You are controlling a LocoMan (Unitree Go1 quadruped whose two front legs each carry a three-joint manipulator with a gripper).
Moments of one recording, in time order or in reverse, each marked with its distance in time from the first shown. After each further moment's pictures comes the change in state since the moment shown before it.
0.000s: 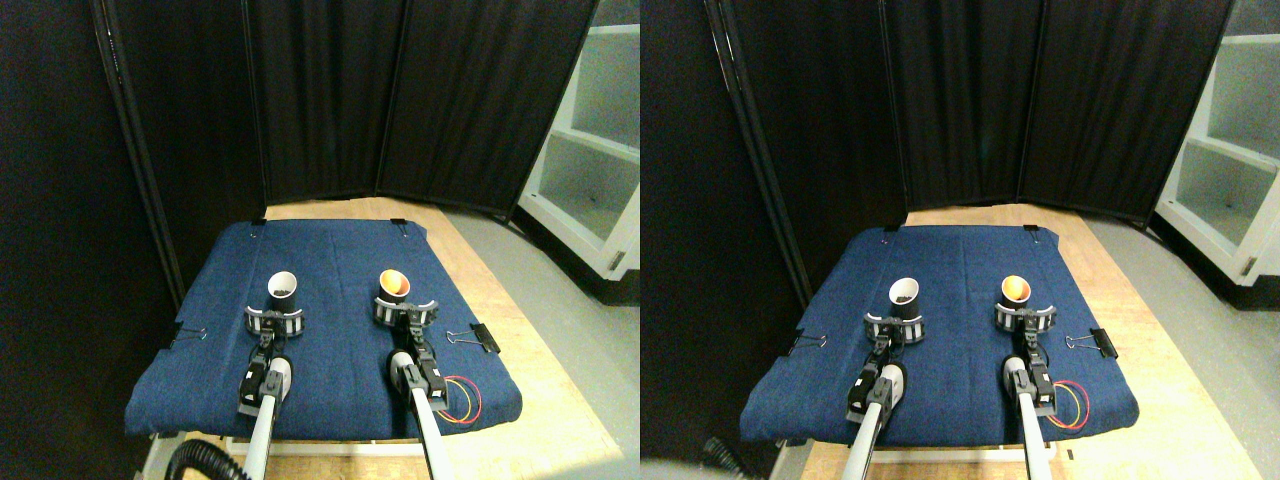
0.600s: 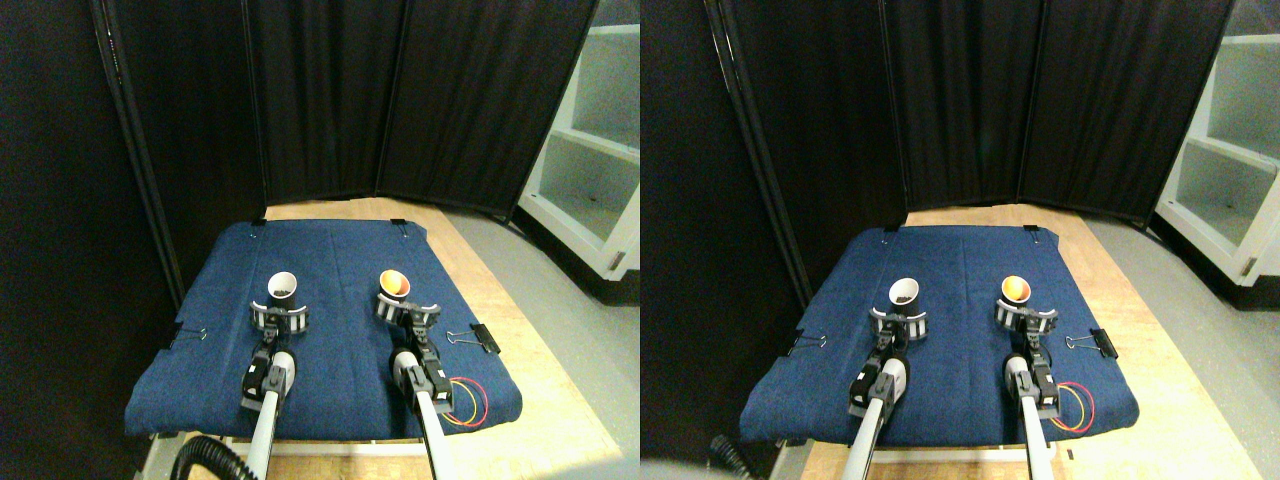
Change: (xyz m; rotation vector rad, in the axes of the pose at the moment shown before) right arm -0.013 0.021 -0.005 0.202 0.038 0.006; left arm -0.002 -0.017 -0.016 0.036 0.031 0.024
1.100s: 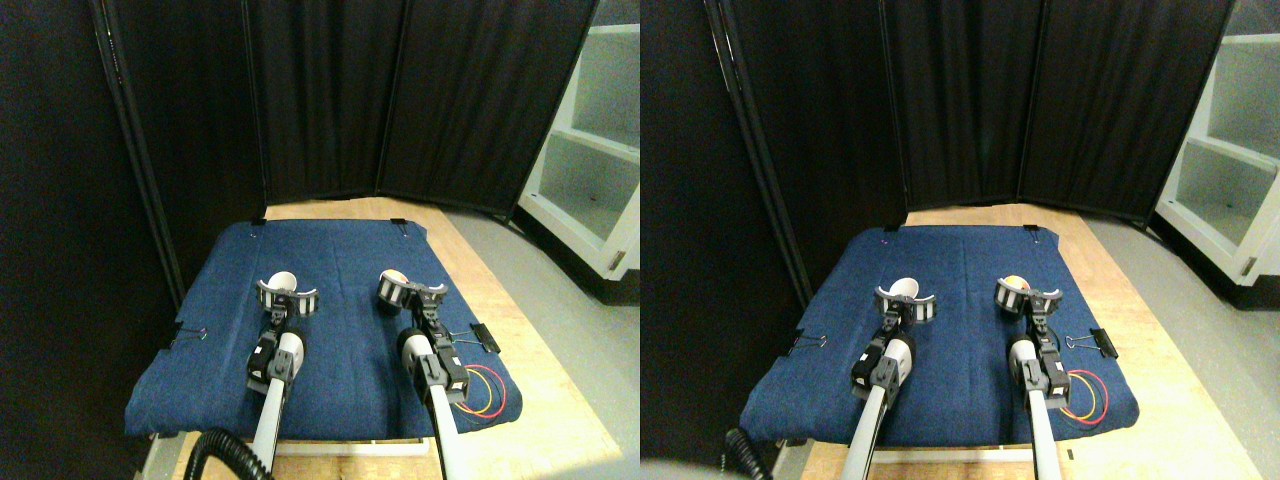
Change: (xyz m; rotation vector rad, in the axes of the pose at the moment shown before) right arm -0.010 0.036 -0.010 -0.004 0.046 0.034; left arm -0.006 -0.028 -0.013 0.033 0.016 -0.017
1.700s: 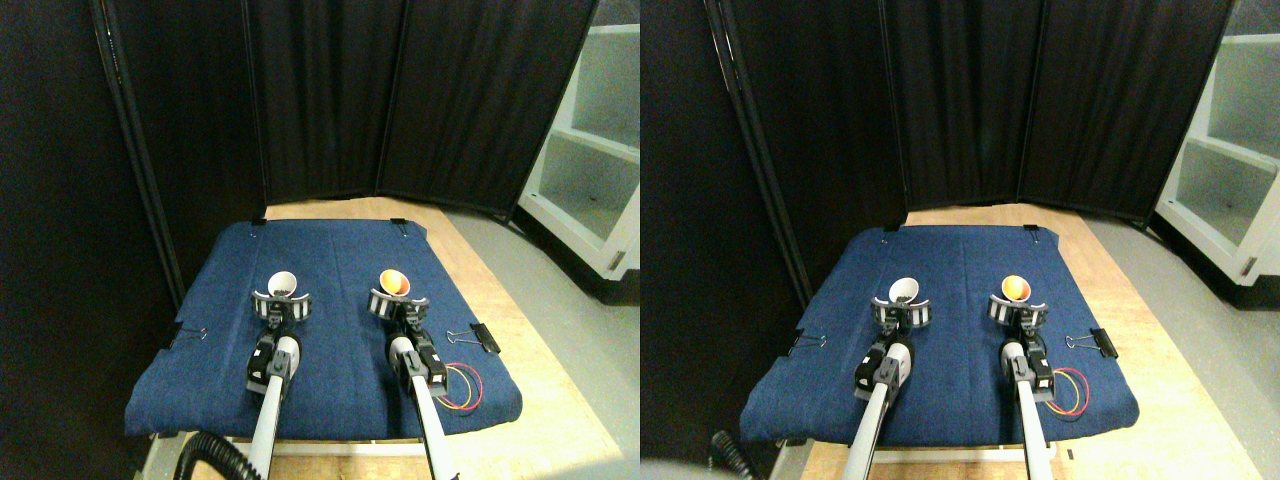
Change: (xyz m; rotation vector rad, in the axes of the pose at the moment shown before) right arm 0.022 -0.053 -0.001 -0.002 0.049 -0.161; left arm 0.014 0.027 0.017 -0.054 -0.072 0.043
